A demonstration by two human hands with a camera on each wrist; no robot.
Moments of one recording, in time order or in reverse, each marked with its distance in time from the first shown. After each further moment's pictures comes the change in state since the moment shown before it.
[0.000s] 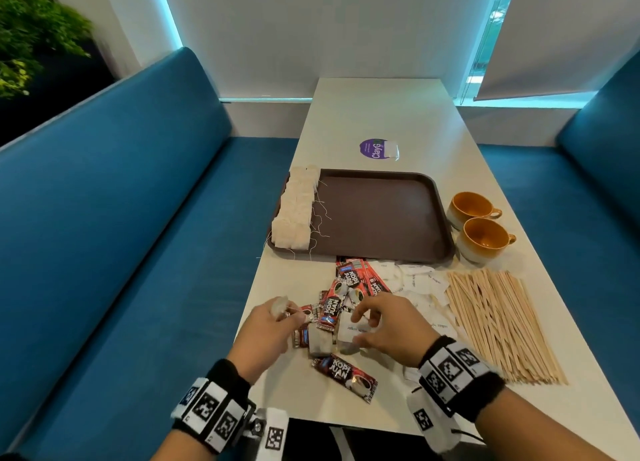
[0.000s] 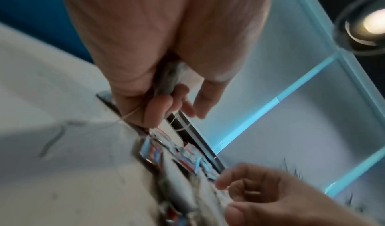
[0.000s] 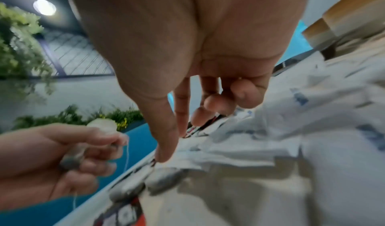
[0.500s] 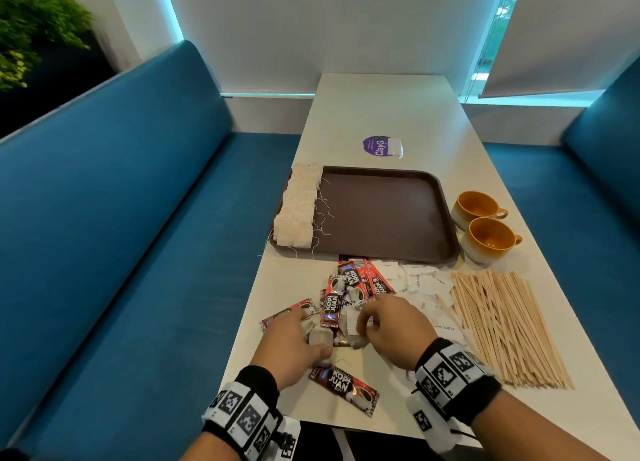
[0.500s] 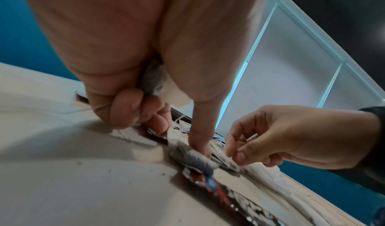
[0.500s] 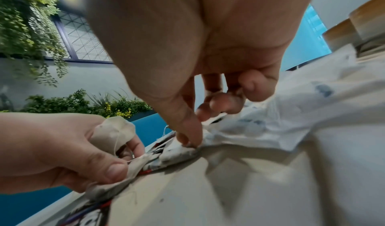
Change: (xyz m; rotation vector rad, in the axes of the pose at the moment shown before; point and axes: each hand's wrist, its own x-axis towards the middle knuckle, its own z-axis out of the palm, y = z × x) left_hand 0.000 -0.010 0.027 0.532 -0.062 -0.018; right_hand 0.013 0.003 0.013 -0.212 0.050 0.004
